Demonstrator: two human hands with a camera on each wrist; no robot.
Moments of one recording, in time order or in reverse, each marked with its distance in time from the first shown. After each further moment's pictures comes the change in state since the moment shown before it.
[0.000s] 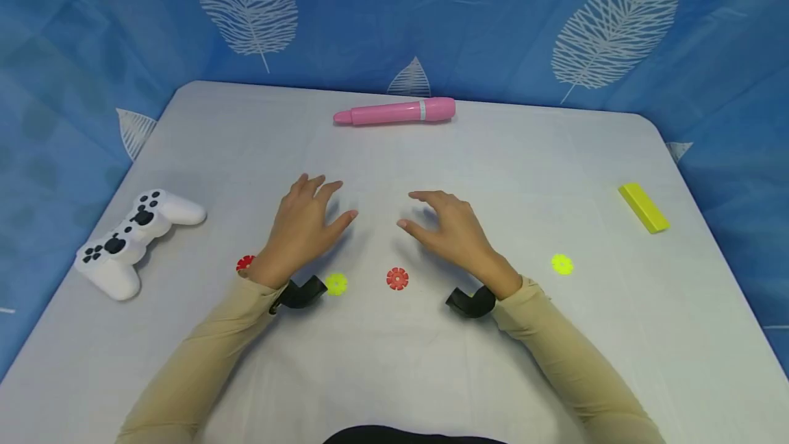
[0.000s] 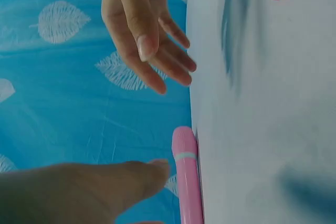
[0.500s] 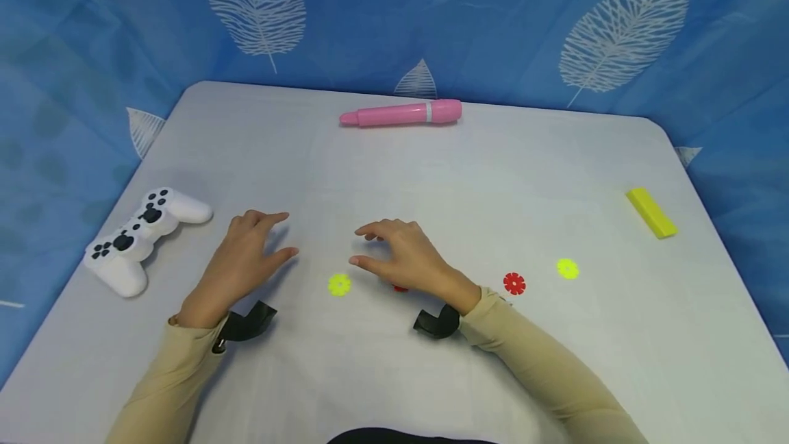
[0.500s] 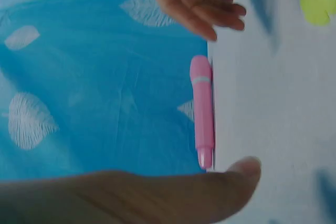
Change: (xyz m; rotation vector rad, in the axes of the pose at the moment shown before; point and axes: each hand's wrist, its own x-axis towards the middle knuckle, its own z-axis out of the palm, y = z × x) left_hand -0.059 -0.050 -0.033 -0.051 -0.130 -0.133; right_hand -0.002 -0.043 0.047 0.073 -0.173 -0.188
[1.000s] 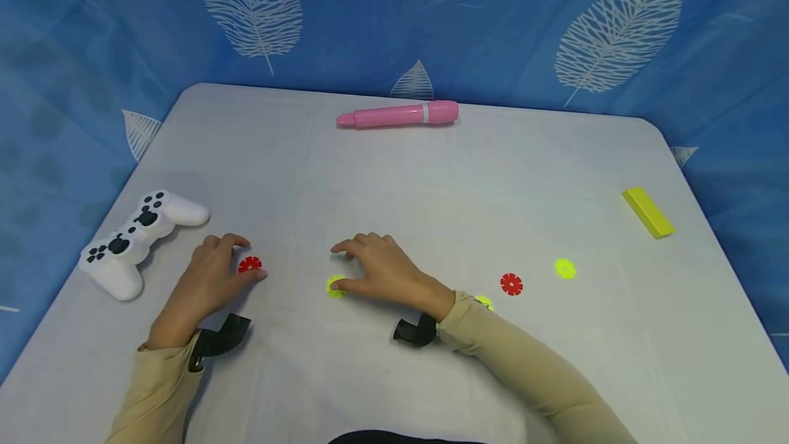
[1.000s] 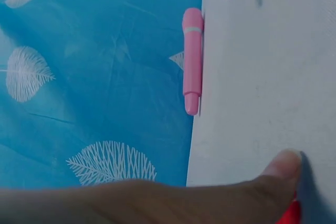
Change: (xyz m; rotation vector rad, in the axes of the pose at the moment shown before) left_hand -0.017 -0.034 0.000 -0.032 -0.107 -0.203; right_hand 0.007 -0.019 0.020 -0.155 -0.206 0.012
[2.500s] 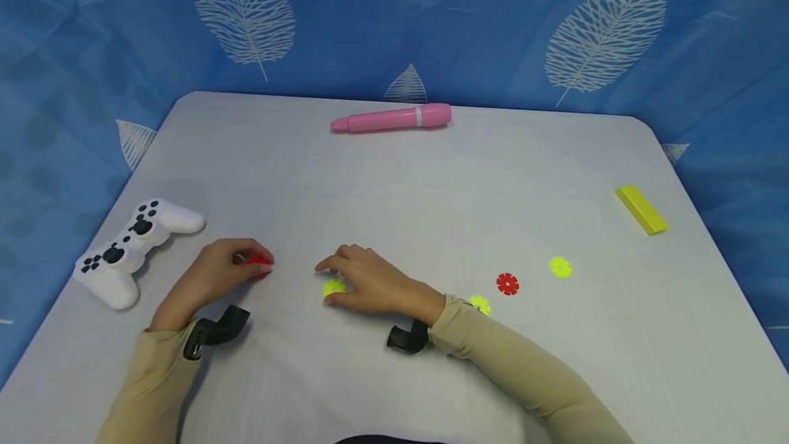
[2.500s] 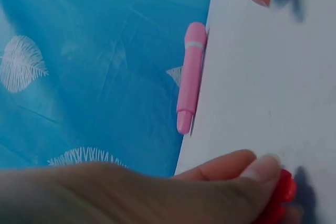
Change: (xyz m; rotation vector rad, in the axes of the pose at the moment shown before) left_hand 0.021 -0.002 -0.003 -0.116 -0.078 0.168; right_hand -0.002 -0.007 0.008 0.041 -0.093 -0.121
